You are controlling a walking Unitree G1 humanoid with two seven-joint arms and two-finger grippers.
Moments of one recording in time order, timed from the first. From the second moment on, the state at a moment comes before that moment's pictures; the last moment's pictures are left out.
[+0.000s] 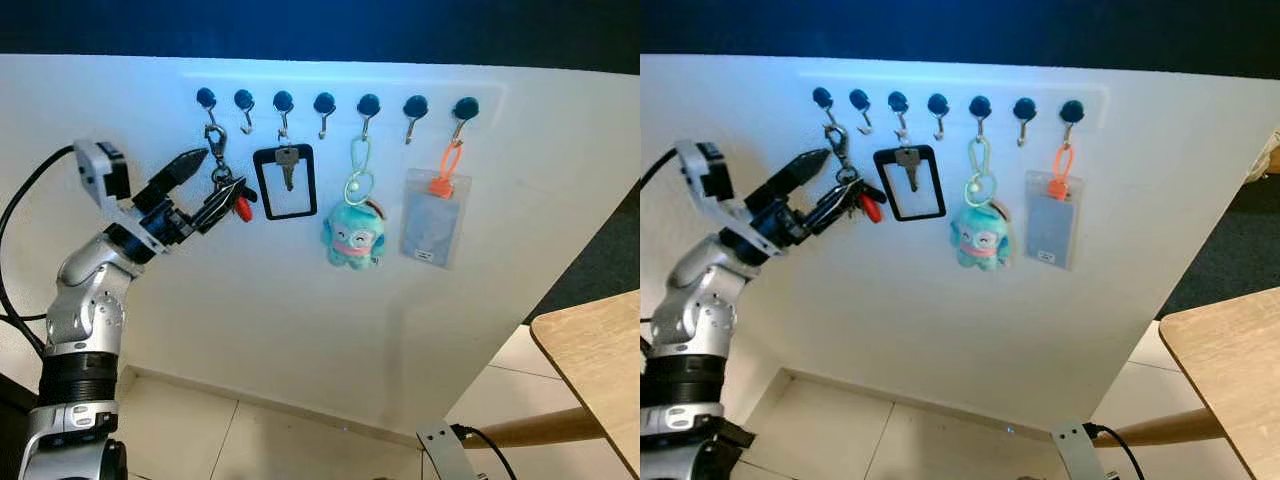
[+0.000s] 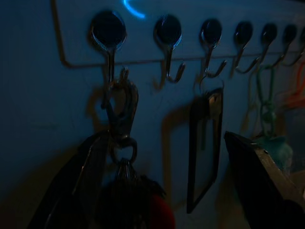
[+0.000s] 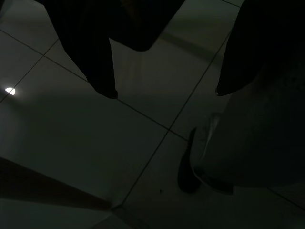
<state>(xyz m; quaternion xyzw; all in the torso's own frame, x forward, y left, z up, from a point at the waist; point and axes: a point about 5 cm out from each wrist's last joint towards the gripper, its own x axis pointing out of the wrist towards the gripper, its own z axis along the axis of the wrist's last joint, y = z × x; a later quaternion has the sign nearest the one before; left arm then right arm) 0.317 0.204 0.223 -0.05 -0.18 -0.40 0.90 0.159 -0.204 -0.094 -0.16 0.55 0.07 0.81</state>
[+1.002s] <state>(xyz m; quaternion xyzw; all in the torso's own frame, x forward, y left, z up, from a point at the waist) 0.331 0.180 0.218 -0.07 -0.15 -0.38 0.91 0.151 -0.217 -0.095 -0.16 0.56 0.07 0.81</state>
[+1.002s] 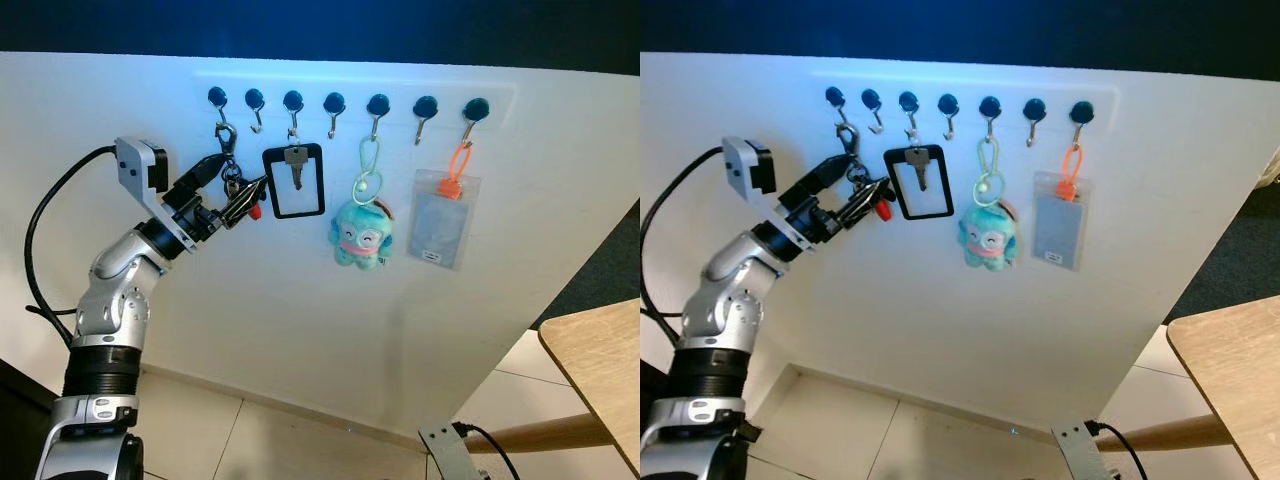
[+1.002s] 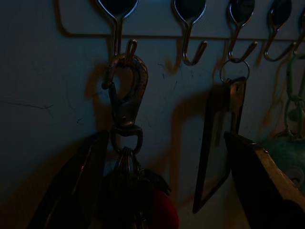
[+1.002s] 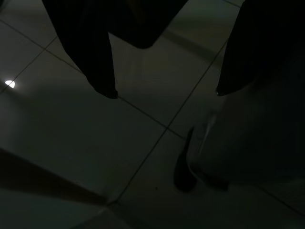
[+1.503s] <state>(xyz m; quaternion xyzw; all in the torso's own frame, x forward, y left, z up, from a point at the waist) 0.335 0.171 0.224 -0.07 -0.16 -0.38 0.91 0.139 -0.222 -0.098 -0.16 0.57 0.07 0.80</state>
